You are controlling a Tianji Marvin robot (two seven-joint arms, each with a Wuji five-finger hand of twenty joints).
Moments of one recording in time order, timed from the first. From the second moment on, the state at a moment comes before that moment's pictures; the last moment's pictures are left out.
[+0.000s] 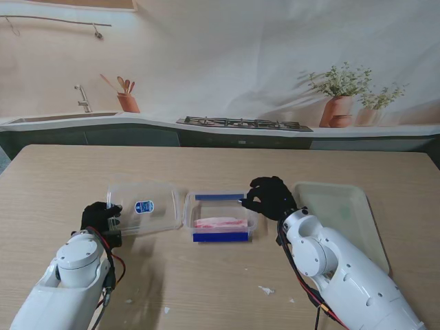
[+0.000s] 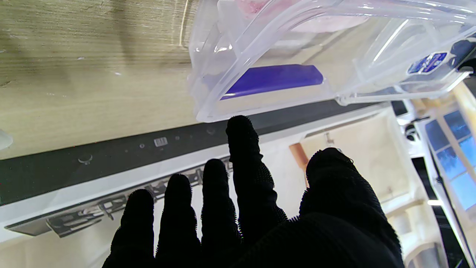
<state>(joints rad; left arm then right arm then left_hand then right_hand) 1.57 -1.30 -1.48 -1.44 -0.24 0.31 0.37 -1.38 -1.10 1.04 -1.43 -0.77 -0.03 -0.10 1.05 -0.47 0.56 -0.16 0.50 0.33 0.94 0.58 0.77 0.31 0.52 0.91 0.53 0.38 0.74 0.82 -0.02 0.31 1.02 0.54 0.72 -0.03 0.01 -0.09 0.78 0.14 0.42 0.56 0.34 0.09 0.57 0.30 0.19 0.08 0.38 0.26 0.01 0.06 0.32 0.63</state>
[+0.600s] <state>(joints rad) 1.61 -1.28 -1.47 -1.50 -0.07 0.36 0.34 -1.38 -1.10 1.04 -1.43 -0.77 -0.03 -0.11 0.76 -0.63 0.85 -0.13 0.38 0.34 0.36 0.26 0.23 0.28 0.43 0.34 0.14 0.31 0.39 0.56 -0.08 0.27 0.72 0.50 0.72 -0.03 0.01 -0.09 0.78 0.14 0.42 0.56 0.34 0.09 0.57 0.30 0.19 0.08 0.38 0.26 0.00 0.06 0.32 0.63</state>
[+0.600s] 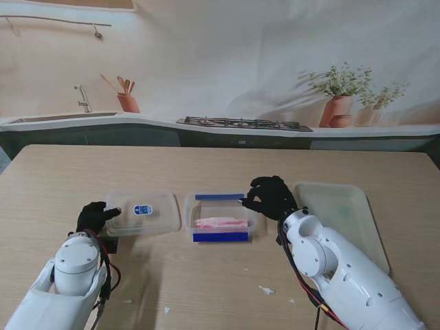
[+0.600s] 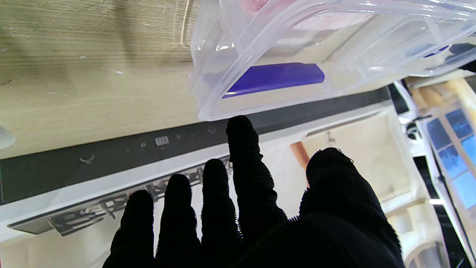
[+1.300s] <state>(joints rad) 1.63 -1.20 -1.41 -1.52 0.37 0.05 0.29 -1.38 -1.10 1.04 -1.43 -0.77 -0.04 -0.11 0.64 -0.65 0.75 -0.13 0.28 0.23 0.32 0.21 0.19 0.21 0.19 0.20 0.04 0.21 0.11 0.47 -0.07 0.25 0.20 0.56 0.72 -0.03 0.01 -0.09 0.78 0.14 0.42 0.56 0.34 0.09 0.57 0.30 0.19 0.08 0.38 0.26 0.00 0.06 0.32 0.63</state>
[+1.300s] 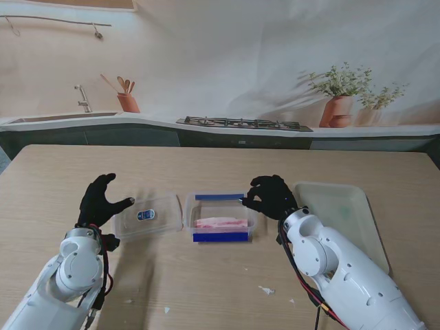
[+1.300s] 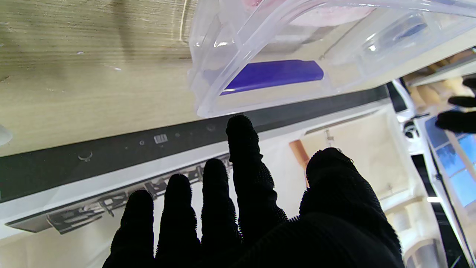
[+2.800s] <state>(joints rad) 1.32 -1.10 -0.98 -1.27 0.55 -0.17 -0.01 -1.40 -1.10 1.07 -1.42 -0.78 -0.06 -0.14 0.55 -0.56 0.51 -0.13 0.25 0.20 0.23 0.18 0.18 0.16 0.12 0.20 0.06 0.15 0.08 0.43 -0.02 0.26 0.19 0.57 0.72 -0.03 0.01 -0.09 0.73 0.13 0.40 0.56 0.34 0.09 0.57 0.30 0.19 0.08 0.38 0.26 0.03 0.04 0.32 0.61</state>
